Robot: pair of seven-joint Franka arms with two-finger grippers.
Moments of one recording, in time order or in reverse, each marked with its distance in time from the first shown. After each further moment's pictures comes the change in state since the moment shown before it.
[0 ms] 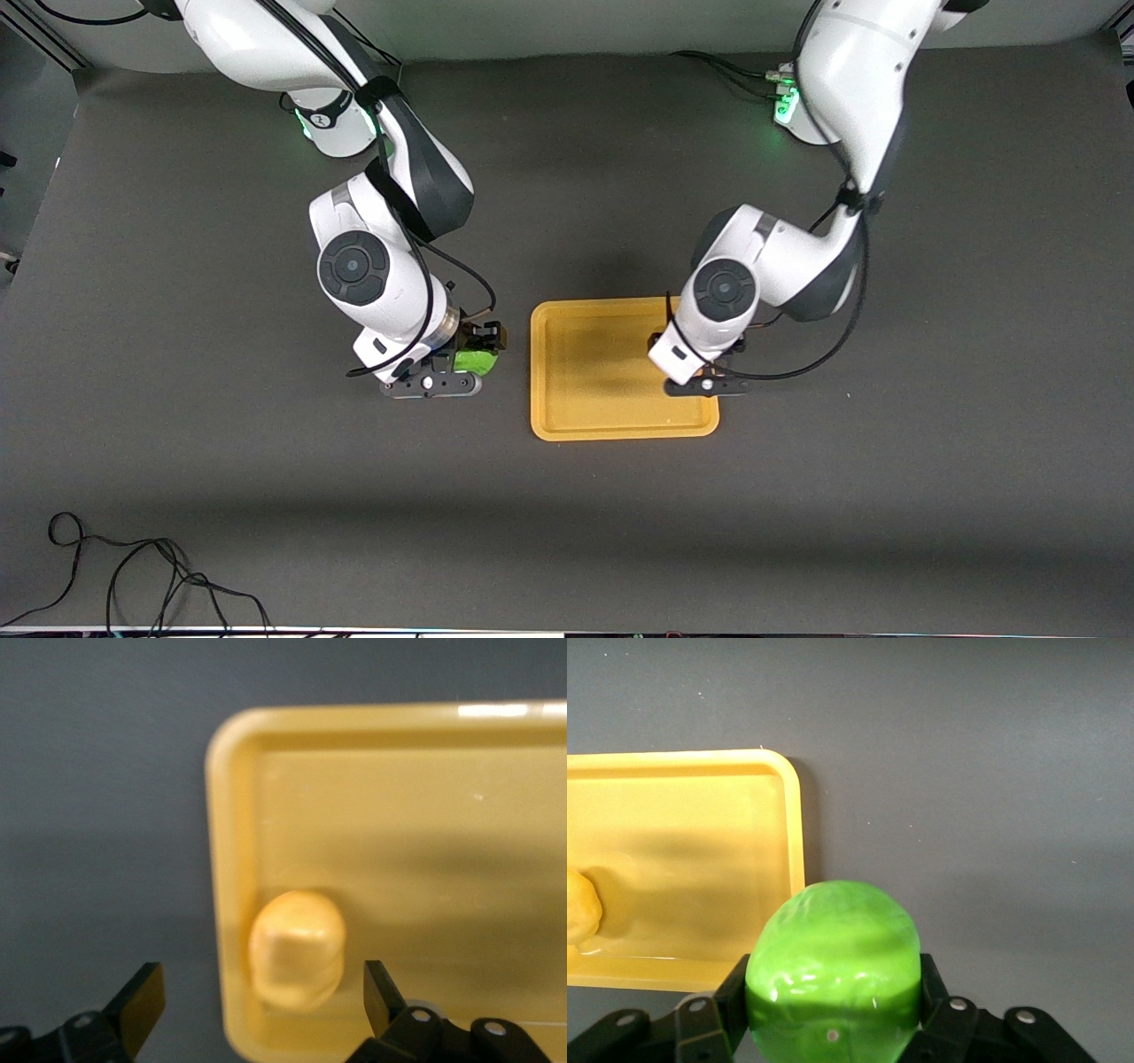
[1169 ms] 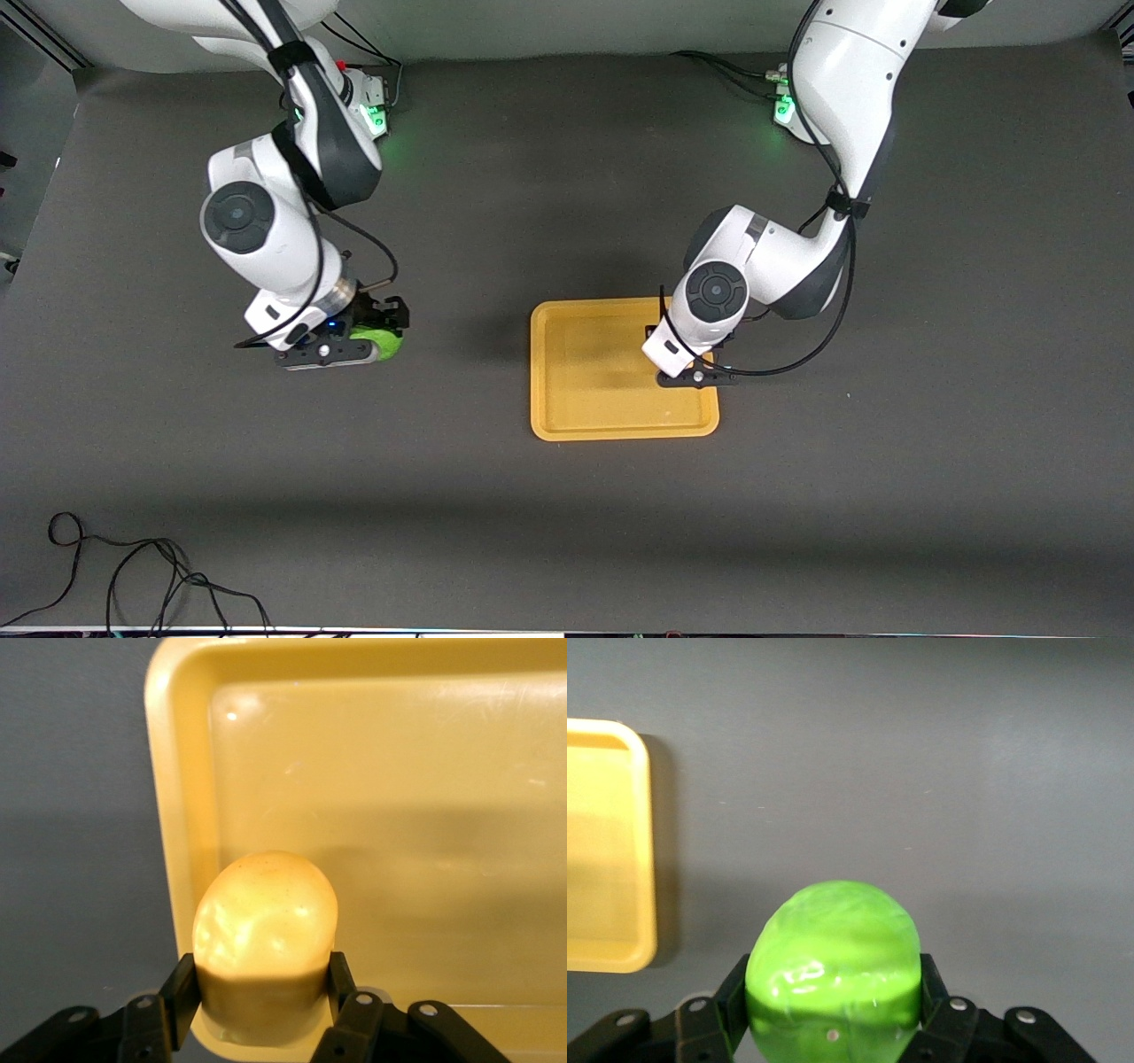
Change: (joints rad) left arm -0.012 0.089 -0.043 -0.043 -0.035 0.082 -0.006; right arm -0.094 -0.273 -0.013 -0.341 -0.148 0.059 -0.105
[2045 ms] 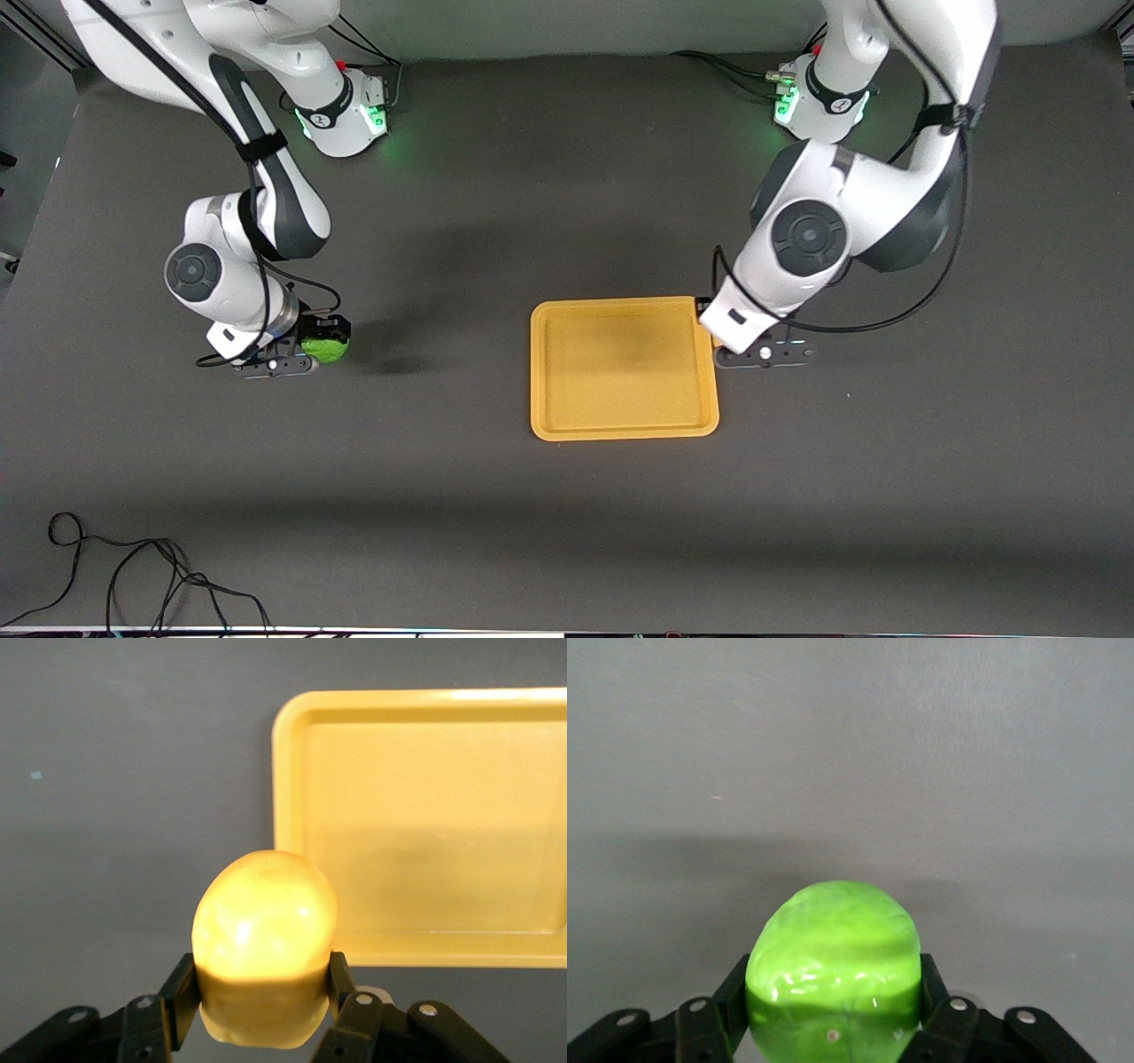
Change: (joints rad) left arm 0.066 -0.212 -0.001 -0.001 -0.001 -0.199 0.049; right arm -0.259 -0.026 -0.005 -0.368 -0.001 0.281 -0.272
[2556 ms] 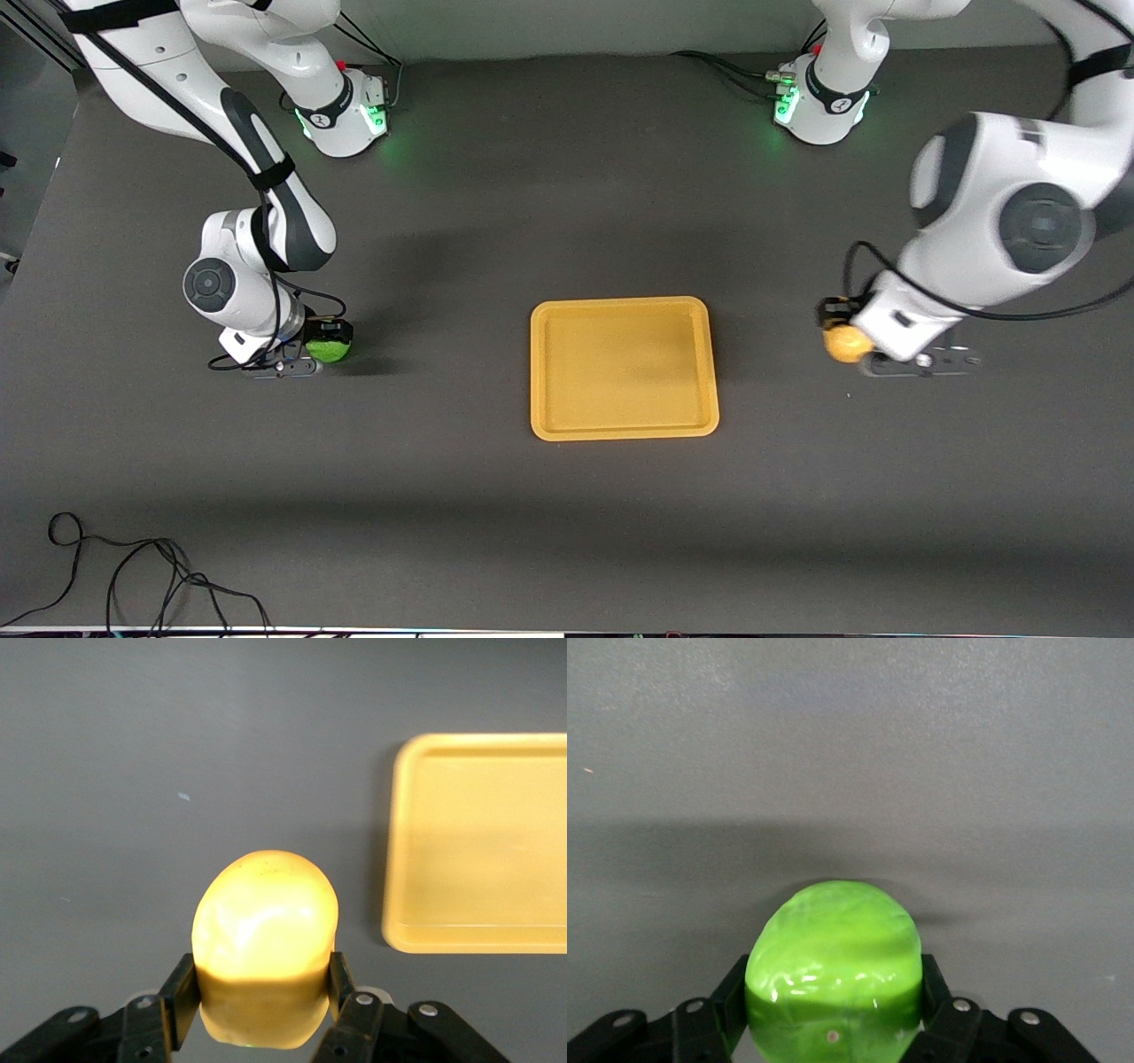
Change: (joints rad) left arm 0.199 -0.150 0.001 0.001 0.000 -0.151 0.181; right arm -0.044 0.134 -0.002 -0.076 0.000 0.192 -0.010
